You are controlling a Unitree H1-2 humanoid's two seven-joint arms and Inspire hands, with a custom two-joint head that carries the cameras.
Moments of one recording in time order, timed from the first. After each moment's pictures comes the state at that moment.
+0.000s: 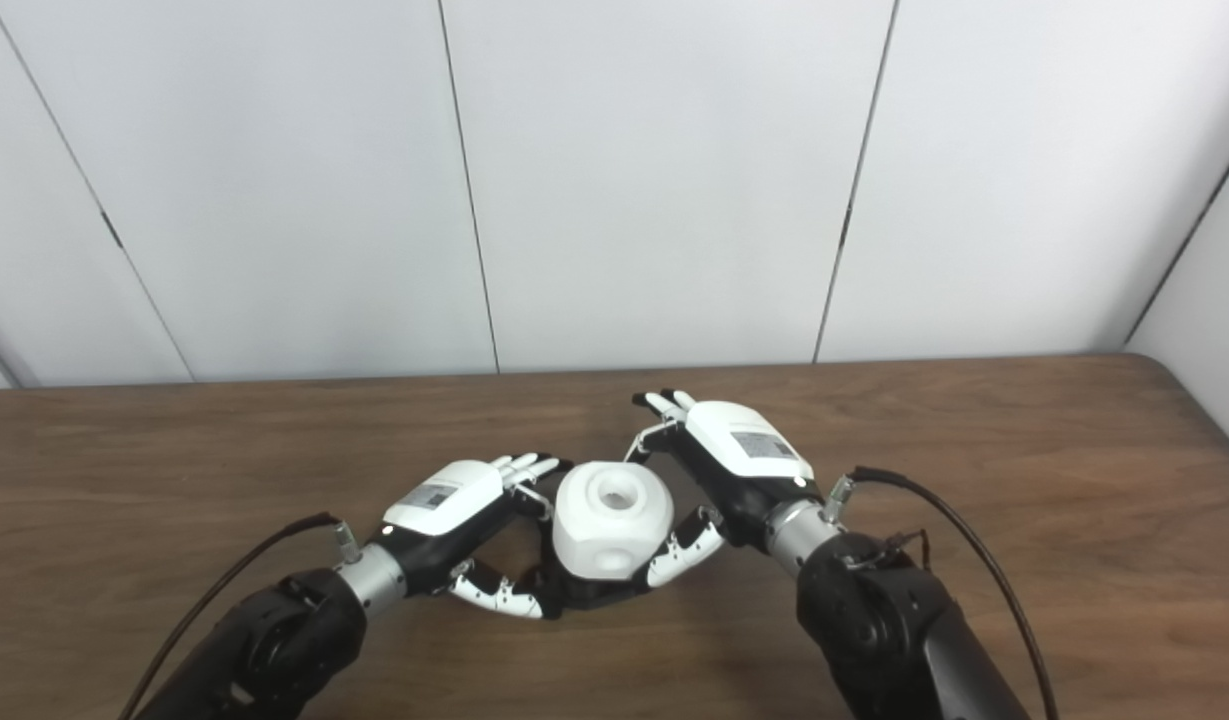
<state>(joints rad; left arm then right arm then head) -0.45 0.32 -0.43 0.17 0.69 -0.17 -0.28 -0.38 -0.32 0.33 -0.31 -0.80 0.34 0.44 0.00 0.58</state>
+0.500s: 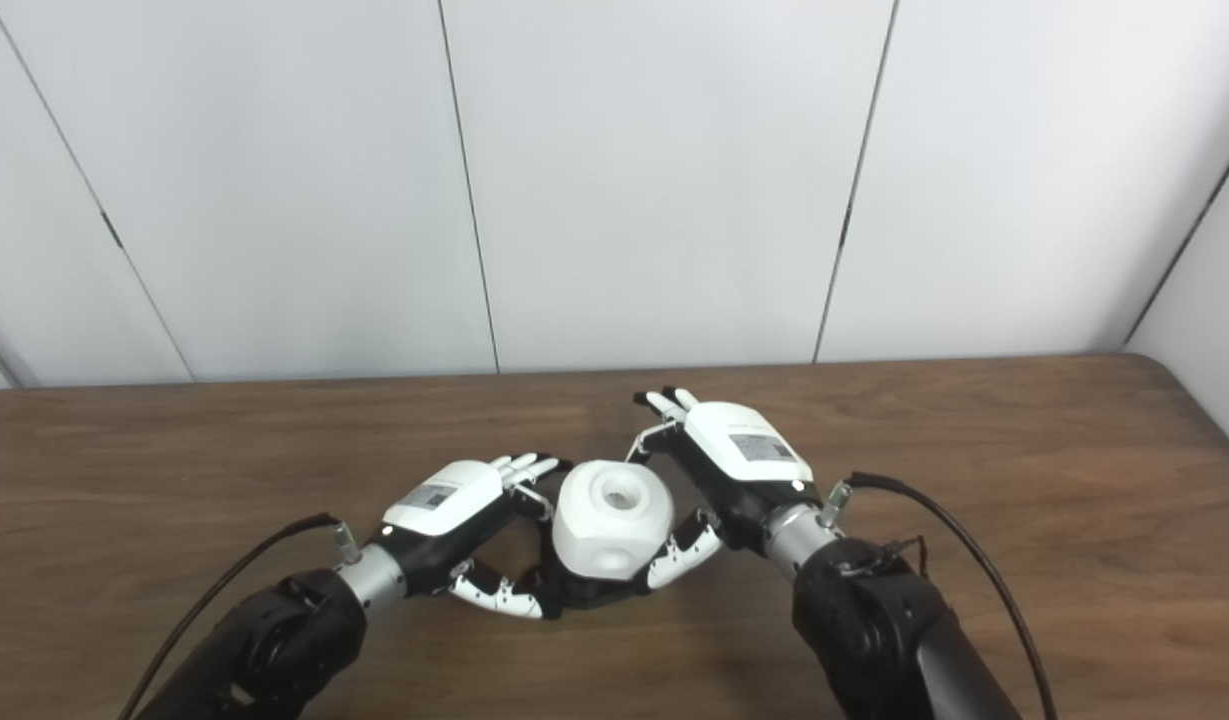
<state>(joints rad) -0.45 0.31 -0.43 0.17 0.69 -0.17 -0.28 -0.38 -0.31 0.34 -0.32 -0.83 0.33 0.42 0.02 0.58</state>
